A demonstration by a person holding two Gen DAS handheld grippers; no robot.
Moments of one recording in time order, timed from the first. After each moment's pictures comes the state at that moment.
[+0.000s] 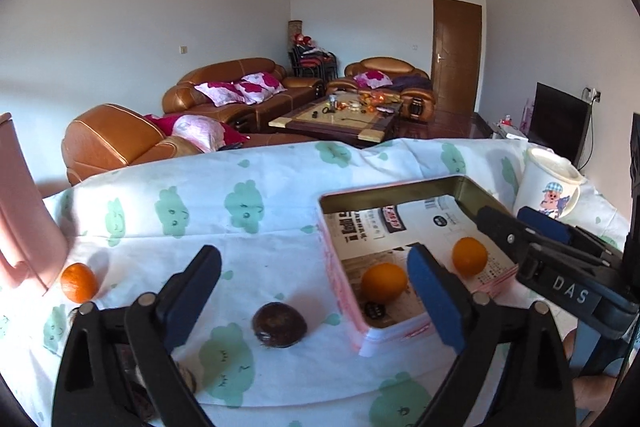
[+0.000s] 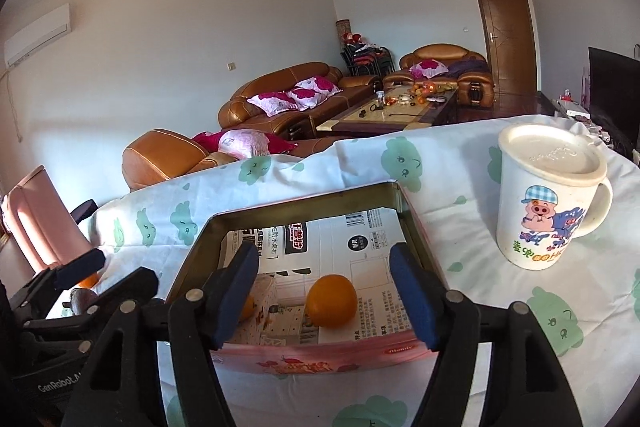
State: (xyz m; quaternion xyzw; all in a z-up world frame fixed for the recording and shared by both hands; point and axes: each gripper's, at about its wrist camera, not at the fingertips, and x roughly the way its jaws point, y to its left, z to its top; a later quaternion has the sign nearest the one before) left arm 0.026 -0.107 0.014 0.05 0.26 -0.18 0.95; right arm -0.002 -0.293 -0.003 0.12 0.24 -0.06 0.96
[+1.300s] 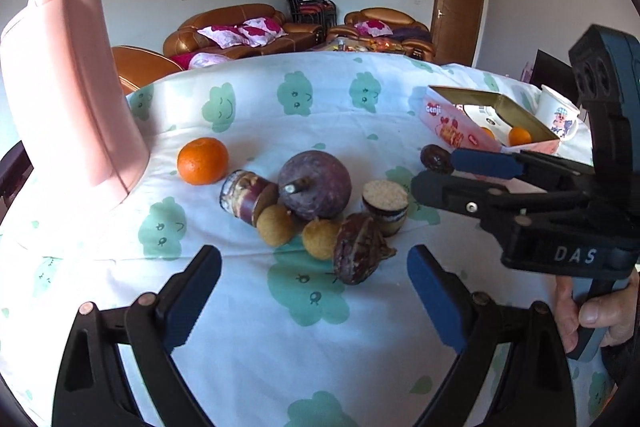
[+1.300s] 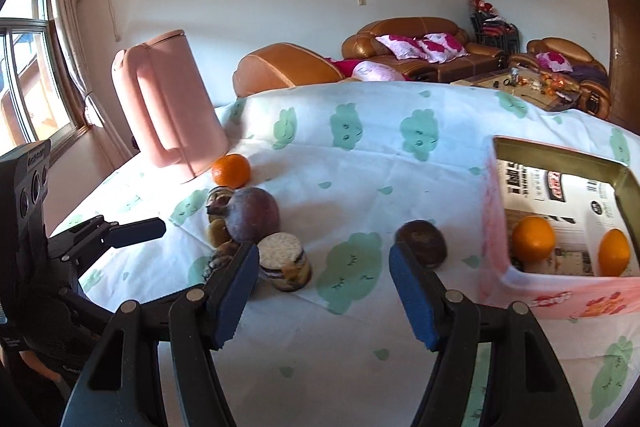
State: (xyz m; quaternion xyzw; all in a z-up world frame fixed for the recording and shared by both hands) left arm 0.004 0.075 -0.026 0.06 0.36 -0.19 0.91; right arm 0.020 -0.088 -0.025 0.04 0.34 0.17 0.93
